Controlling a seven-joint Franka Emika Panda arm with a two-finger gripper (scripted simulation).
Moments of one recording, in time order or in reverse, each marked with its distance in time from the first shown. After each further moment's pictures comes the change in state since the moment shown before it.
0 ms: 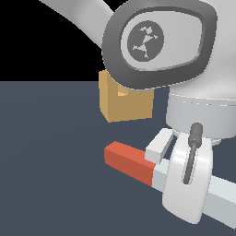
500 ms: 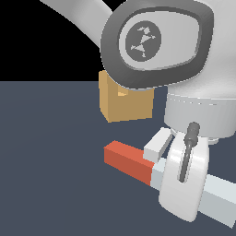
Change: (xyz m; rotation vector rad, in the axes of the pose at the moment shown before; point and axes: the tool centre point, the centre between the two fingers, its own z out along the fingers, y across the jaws) arm 0.003 0.000 0.000 0.001 0.002 0.009
